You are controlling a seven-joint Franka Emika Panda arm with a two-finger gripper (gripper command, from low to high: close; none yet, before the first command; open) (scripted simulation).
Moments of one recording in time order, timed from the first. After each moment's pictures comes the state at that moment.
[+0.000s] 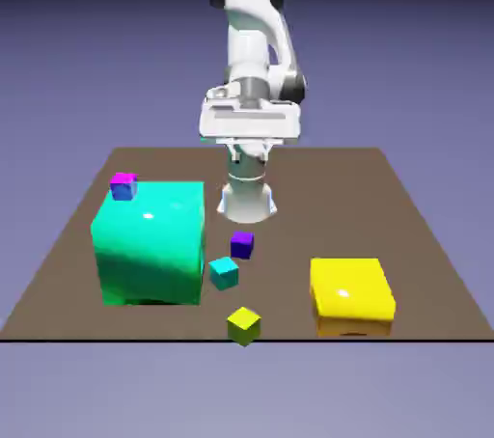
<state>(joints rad) 0.03 -0.53 -0.02 -2.78 0.01 3.01 0.70</state>
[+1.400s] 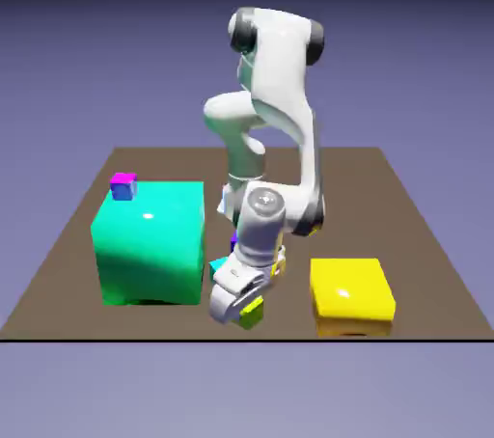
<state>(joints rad) 0.48 0.40 -0.47 -2.22 0.06 2.46 -0.12</state>
